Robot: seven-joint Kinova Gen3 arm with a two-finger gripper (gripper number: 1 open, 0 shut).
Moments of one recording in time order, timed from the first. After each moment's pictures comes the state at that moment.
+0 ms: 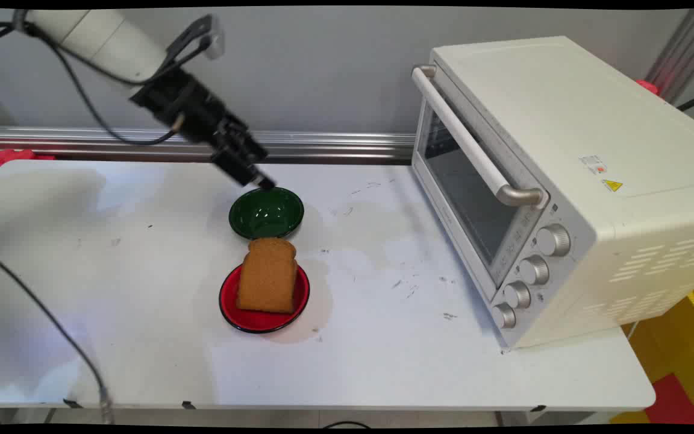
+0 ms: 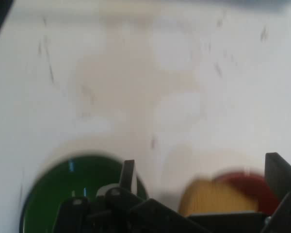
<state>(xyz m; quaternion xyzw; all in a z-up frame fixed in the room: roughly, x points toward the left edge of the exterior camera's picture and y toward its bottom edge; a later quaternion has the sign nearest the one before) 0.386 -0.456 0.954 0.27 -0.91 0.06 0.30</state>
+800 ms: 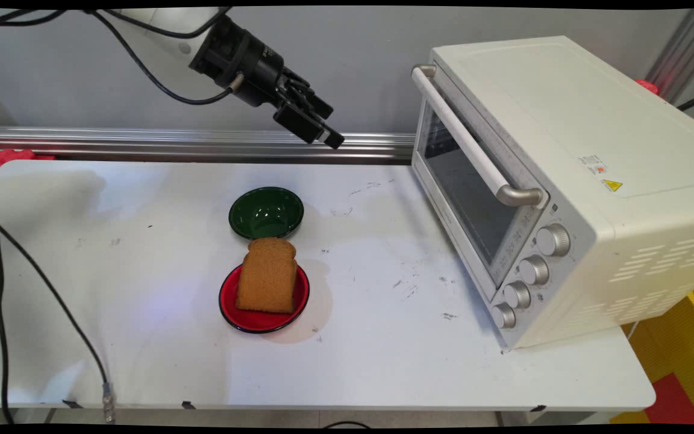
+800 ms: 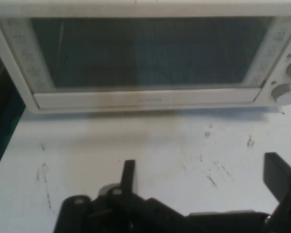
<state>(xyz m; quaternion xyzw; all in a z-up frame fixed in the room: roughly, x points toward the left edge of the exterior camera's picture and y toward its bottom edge) 0.335 -0.493 0.978 0.23 -0.88 0.08 0.40</state>
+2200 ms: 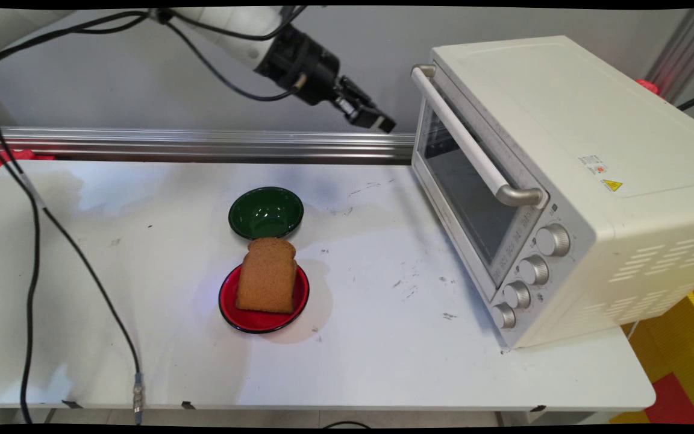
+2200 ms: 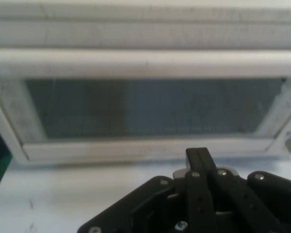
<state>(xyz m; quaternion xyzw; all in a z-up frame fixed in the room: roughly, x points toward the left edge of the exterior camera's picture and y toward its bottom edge) 0.278 -0.543 0.960 0.23 -0.87 0.08 0.44</state>
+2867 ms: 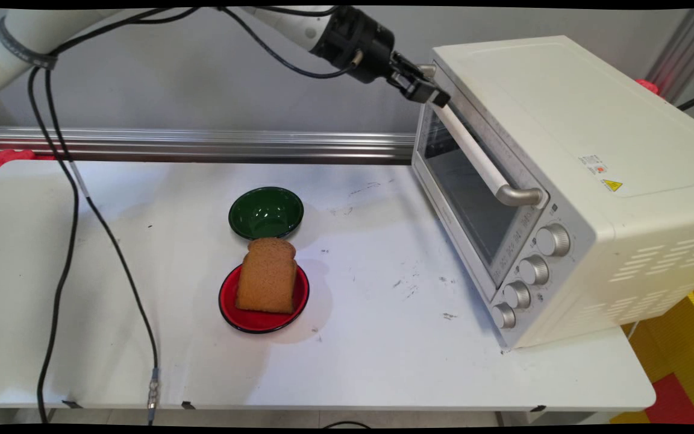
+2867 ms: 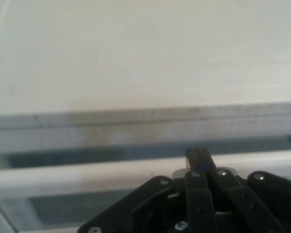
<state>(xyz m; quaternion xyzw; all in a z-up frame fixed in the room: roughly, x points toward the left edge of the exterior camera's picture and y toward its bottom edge) 0.225 -0.581 0.972 0.20 -0.85 0.09 0.48</state>
